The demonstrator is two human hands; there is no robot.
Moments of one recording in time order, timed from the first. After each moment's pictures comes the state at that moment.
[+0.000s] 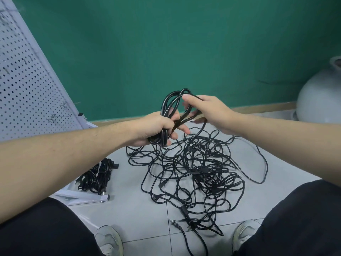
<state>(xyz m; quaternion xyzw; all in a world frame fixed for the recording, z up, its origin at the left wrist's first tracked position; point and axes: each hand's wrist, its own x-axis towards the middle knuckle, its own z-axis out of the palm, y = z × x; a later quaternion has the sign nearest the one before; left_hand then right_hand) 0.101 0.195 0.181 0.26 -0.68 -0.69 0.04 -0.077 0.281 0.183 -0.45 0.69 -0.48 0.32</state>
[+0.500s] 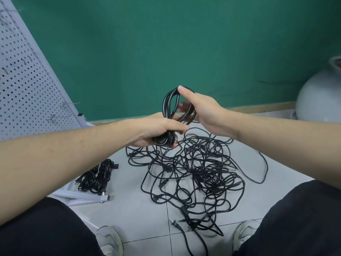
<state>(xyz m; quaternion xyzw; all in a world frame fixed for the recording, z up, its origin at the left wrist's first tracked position) 0.095 0.200 0.185 0.29 -0.67 -0.68 0.03 -0.049 0.271 0.192 -0.35 0.64 -0.57 0.39</state>
